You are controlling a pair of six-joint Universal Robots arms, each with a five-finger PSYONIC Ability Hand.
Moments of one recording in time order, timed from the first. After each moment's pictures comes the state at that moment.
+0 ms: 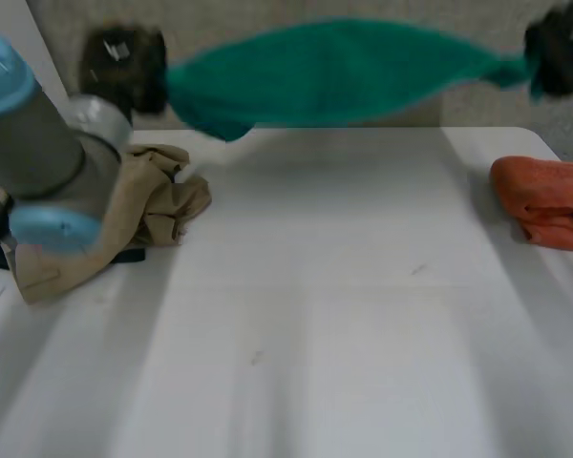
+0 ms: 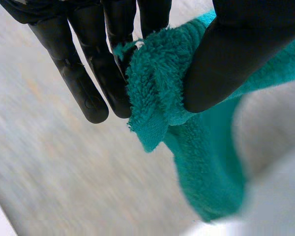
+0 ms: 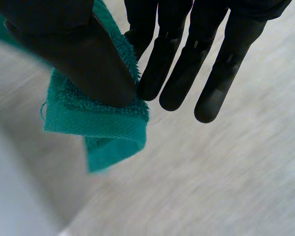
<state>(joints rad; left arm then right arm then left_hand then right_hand) 4.33 -2.07 -1.10 3.37 -1.59 3.39 1.56 -1.03 1.06 -0.29 1.13 2.68 1.11 1.20 1.19 1.20 0.99 1.13 1.17 1.19 1.20 1.03</state>
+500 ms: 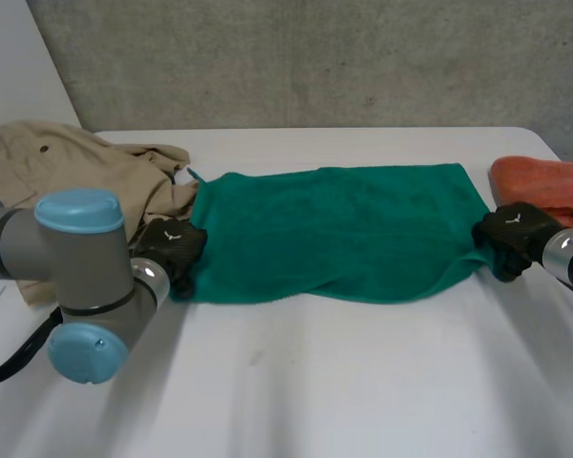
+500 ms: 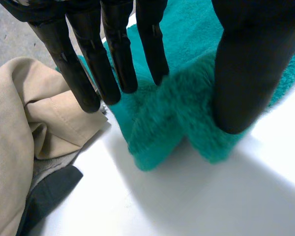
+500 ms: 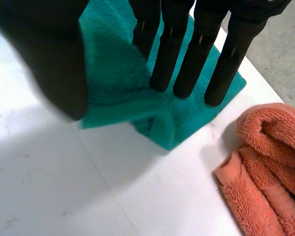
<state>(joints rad) 4.29 -2.18 -1.46 3.25 -1.61 3.55 1.53 -0.89 1.29 0.15 1.14 2.33 0.64 0.66 0.66 0.66 0.48 0.70 0.70 0.72 0.72 0.54</state>
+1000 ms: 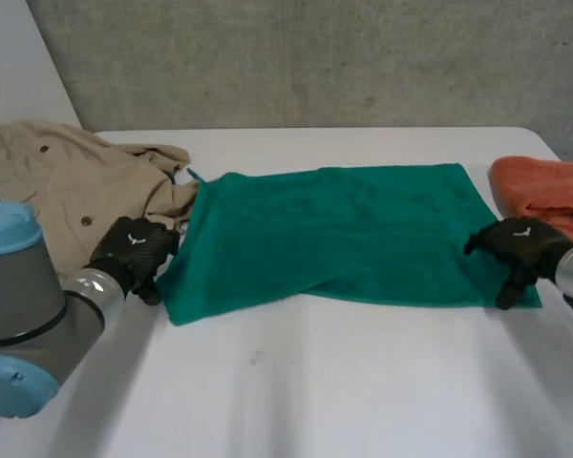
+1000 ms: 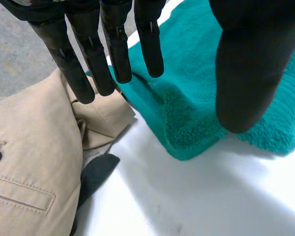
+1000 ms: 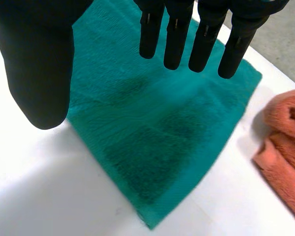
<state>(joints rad) 4.45 -1.95 -1.76 3.36 -1.43 3.64 1.50 -1.04 1.51 0.13 1.10 2.43 0.53 0.54 0.54 0.53 0.35 0.42 0.43 0.42 0.41 0.25</state>
